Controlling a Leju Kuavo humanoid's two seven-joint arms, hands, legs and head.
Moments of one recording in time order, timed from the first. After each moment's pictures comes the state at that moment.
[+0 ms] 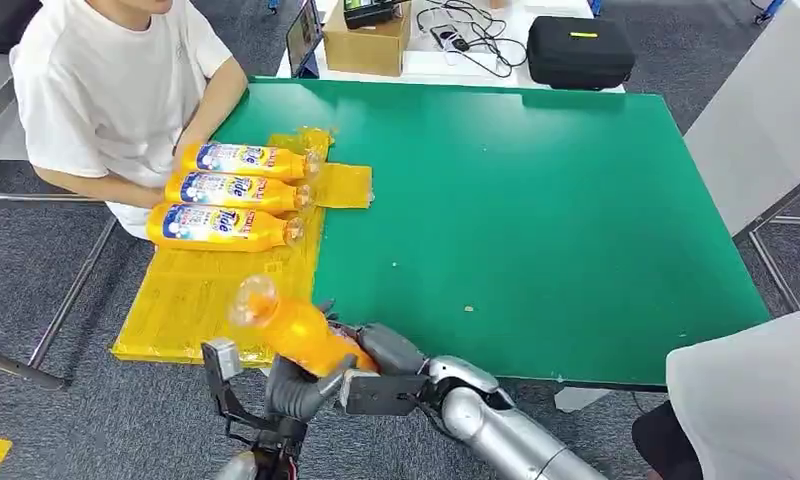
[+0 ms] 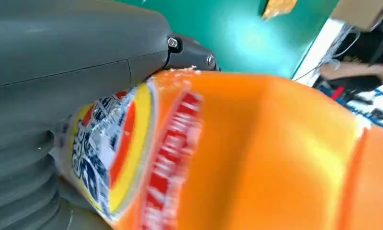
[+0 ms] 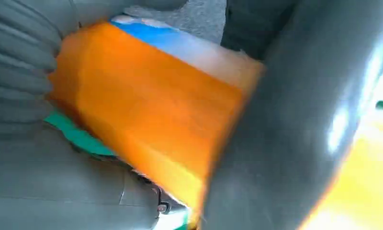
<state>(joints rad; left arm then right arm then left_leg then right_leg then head) 0.10 -0.15 -0.41 -1.49 0.58 0.02 -0.36 -0.44 0.08 0.97 -0.99 0.29 0.14 -0.32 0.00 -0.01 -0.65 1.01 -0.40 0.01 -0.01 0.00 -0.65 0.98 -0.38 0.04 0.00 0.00</state>
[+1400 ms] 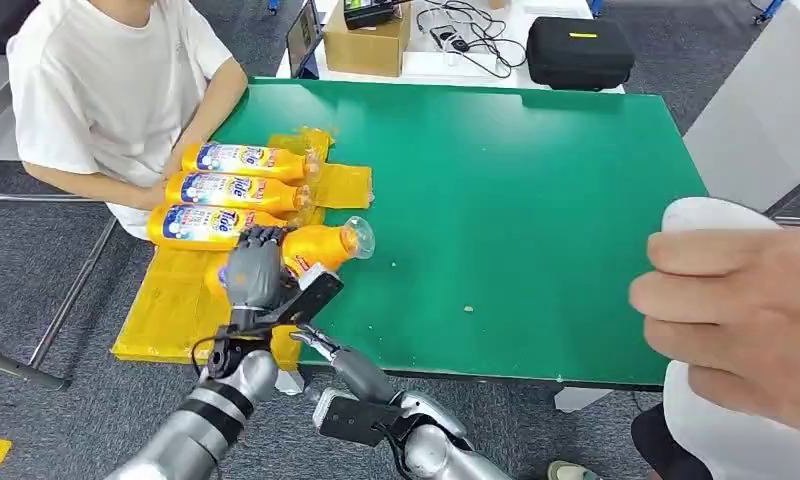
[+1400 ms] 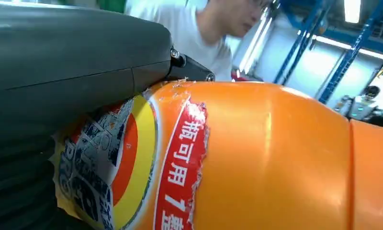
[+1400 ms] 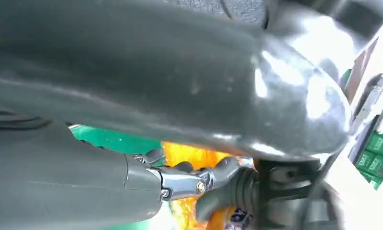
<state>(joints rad) -0.42 -0.07 -0.29 -0.92 -0.95 0.64 -0.09 -0.30 0.23 0.88 -0.93 0.25 -0.02 -0.42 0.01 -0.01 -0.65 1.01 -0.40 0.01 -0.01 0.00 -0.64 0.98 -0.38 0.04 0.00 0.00</state>
